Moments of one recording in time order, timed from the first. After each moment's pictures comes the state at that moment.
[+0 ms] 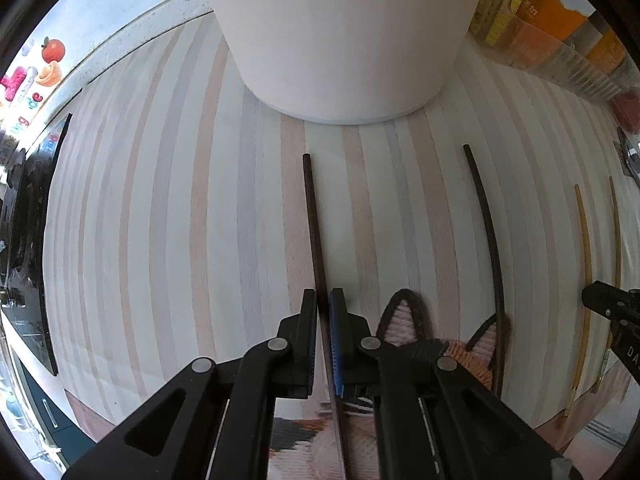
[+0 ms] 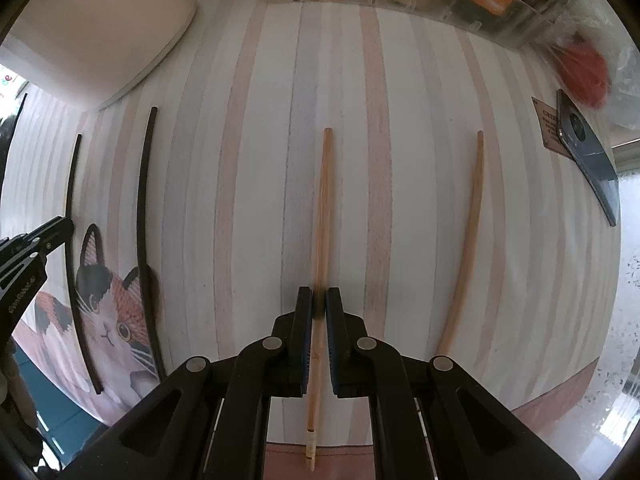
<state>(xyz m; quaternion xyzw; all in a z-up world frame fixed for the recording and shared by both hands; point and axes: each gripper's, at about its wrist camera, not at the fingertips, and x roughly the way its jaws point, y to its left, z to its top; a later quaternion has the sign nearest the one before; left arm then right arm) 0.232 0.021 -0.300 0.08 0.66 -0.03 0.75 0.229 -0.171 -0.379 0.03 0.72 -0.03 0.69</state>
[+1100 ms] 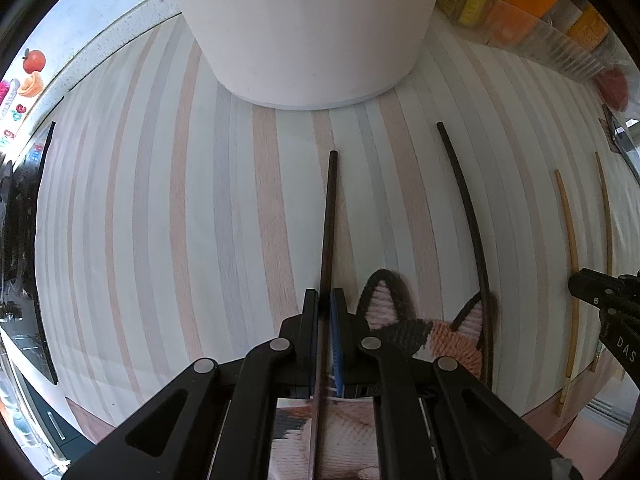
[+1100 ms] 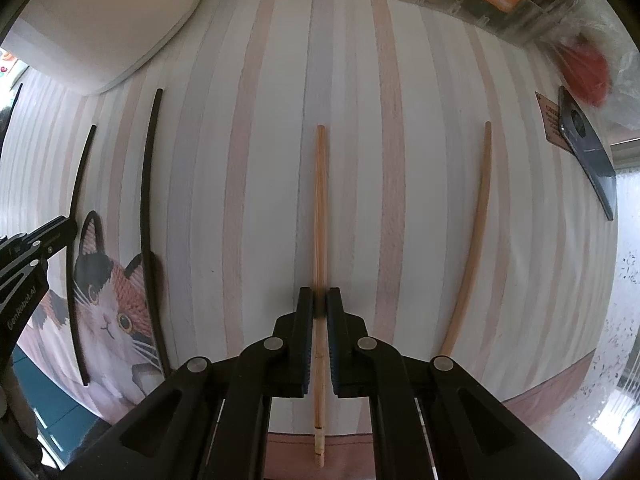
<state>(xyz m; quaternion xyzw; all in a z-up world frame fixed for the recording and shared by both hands) 0.237 0.013 -0.299 0.09 0.67 -0.06 0.73 0.235 -0.161 -0.378 0.02 0.74 -0.03 0.68</state>
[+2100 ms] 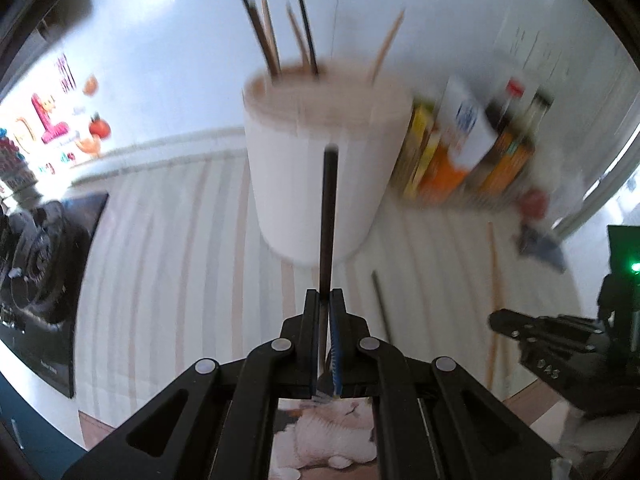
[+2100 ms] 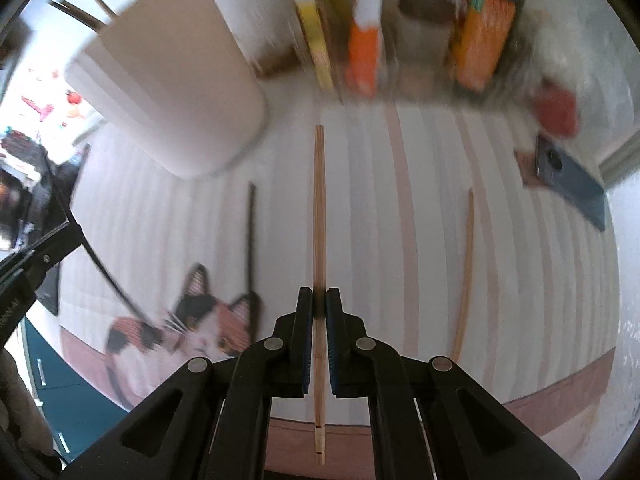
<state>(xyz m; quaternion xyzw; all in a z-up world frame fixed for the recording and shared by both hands) 0.196 0.038 -0.129 0.00 0.49 -0.10 0.87 0.224 -0.164 -0.267 0.10 0.60 0.01 0.79</state>
